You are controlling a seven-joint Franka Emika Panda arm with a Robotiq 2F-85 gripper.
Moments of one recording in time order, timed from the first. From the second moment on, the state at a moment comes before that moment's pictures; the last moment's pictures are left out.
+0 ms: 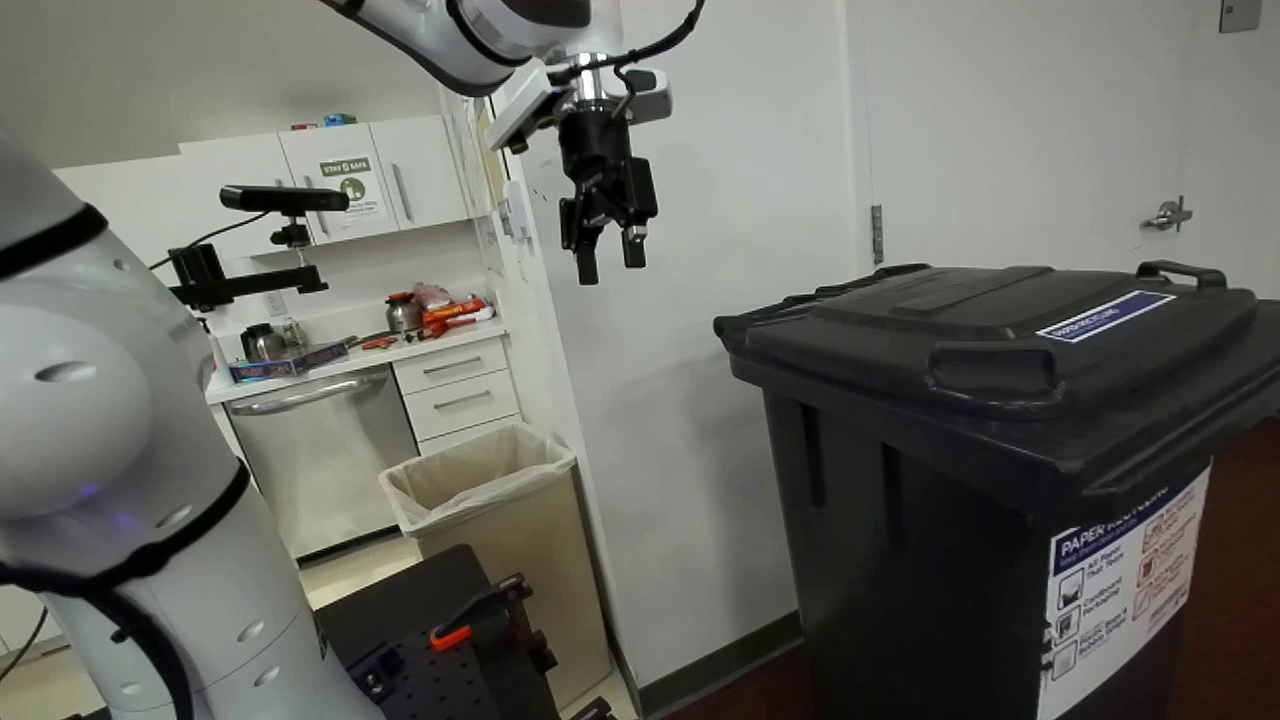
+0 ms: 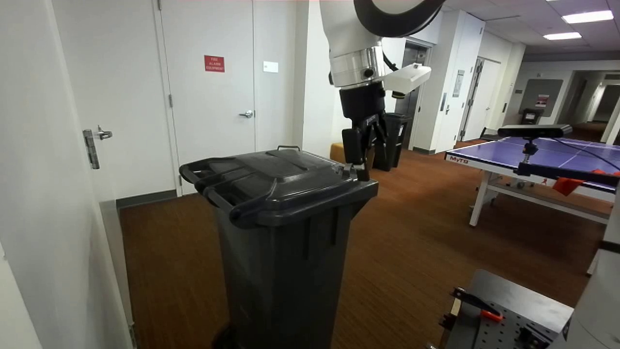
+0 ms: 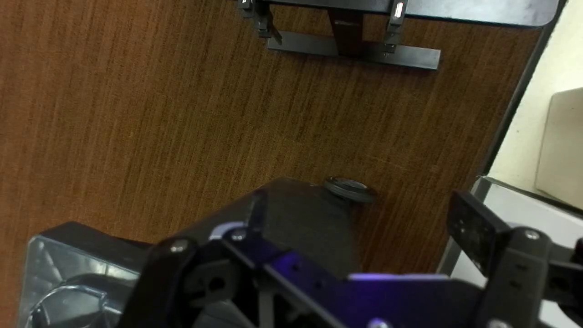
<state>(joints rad) 0.05 -0.28 0.19 -2.26 -0.10 1.76 0.13</state>
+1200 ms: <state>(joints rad) -0.12 -0.42 -0.21 -2.43 0.09 2.13 0.03</state>
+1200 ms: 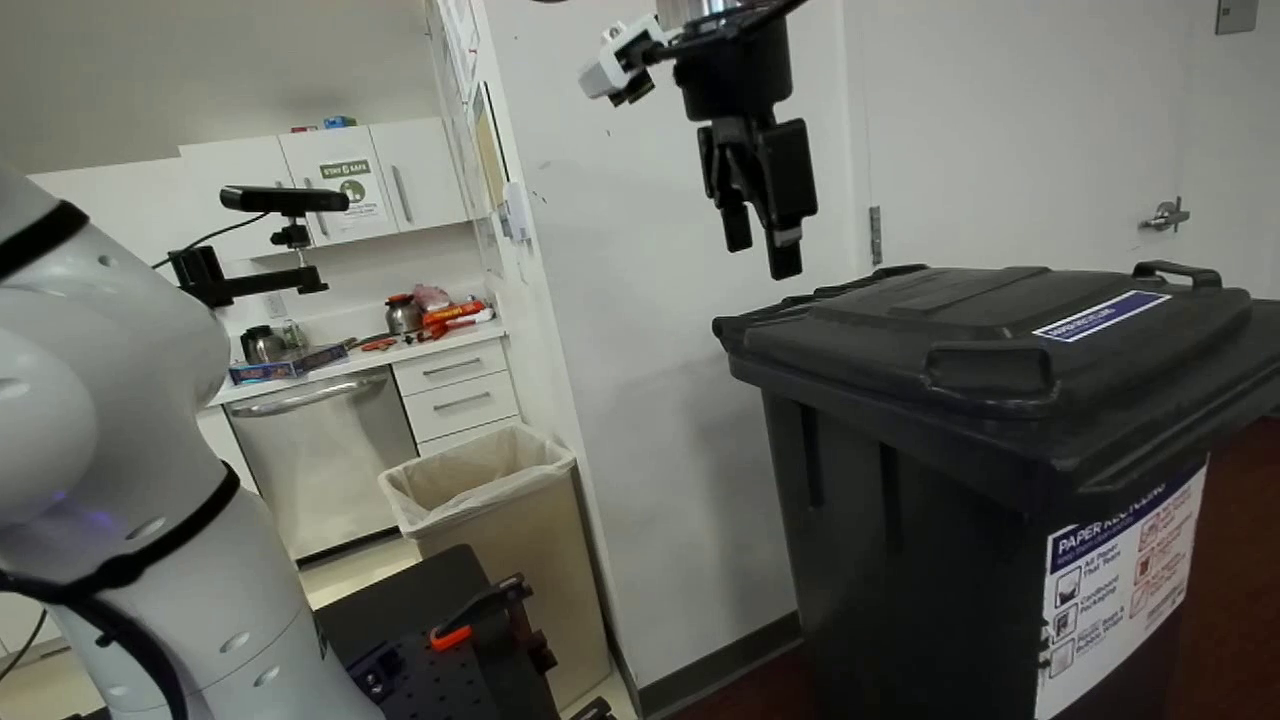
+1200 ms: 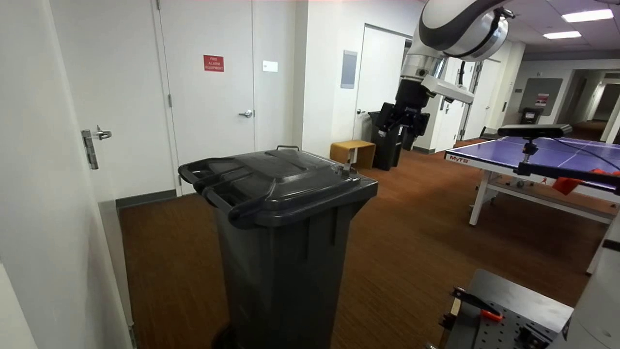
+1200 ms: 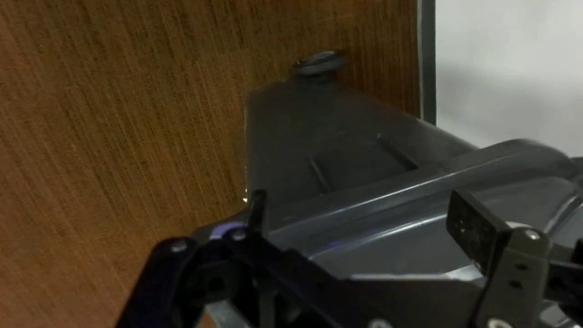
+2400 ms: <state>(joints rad) -0.04 -0.29 -0.52 -2.49 0.88 2.49 -0.51</state>
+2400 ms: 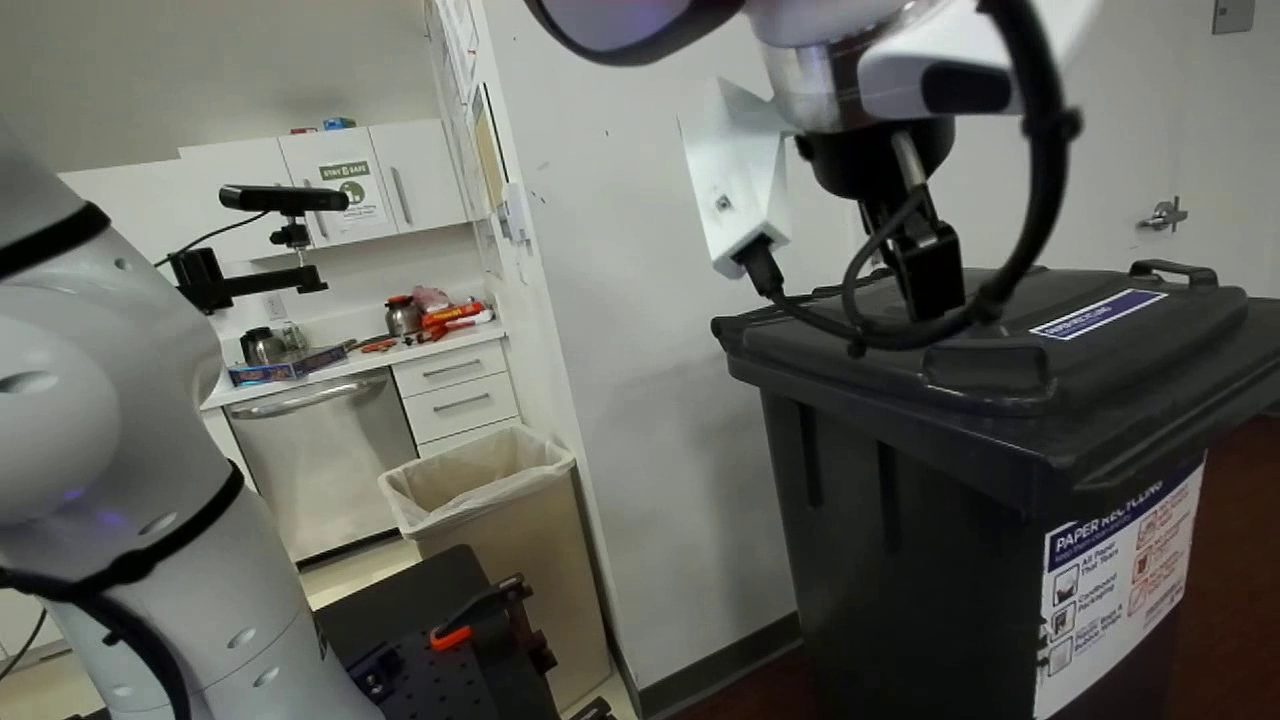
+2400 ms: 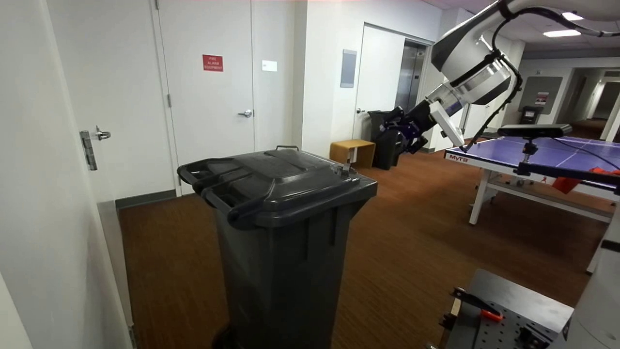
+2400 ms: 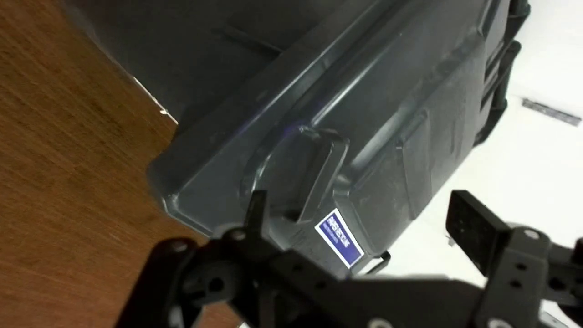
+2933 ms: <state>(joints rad) 0.01 -0.17 -0.66 -2.48 1.39 2.37 -0.93</state>
